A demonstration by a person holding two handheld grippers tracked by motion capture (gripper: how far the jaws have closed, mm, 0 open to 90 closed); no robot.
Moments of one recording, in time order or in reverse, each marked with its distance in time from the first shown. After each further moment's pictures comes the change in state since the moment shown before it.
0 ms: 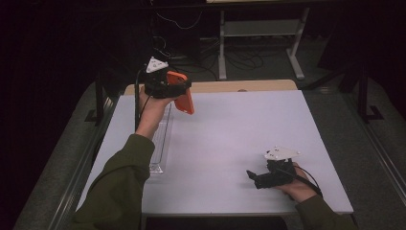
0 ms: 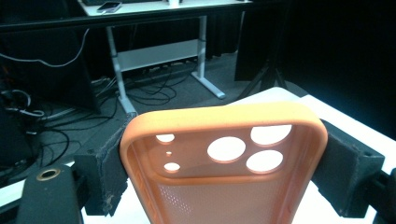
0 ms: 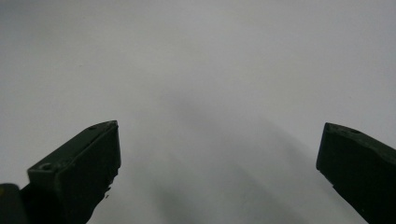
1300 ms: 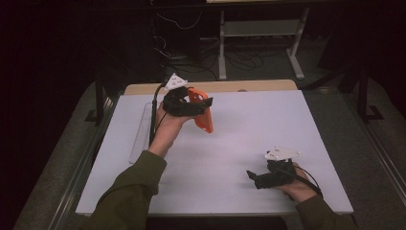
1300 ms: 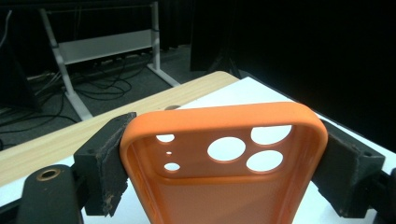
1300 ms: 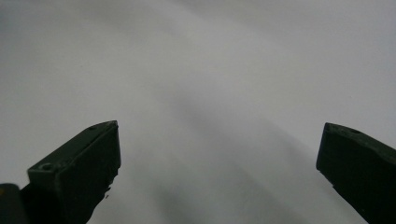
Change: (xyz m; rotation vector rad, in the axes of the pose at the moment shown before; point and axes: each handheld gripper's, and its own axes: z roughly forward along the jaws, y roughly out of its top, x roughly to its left) left arm -0.059 -0.023 0.000 0.026 -0.185 0.011; right arm 0.000 0.000 0.000 -0.004 0.000 0.000
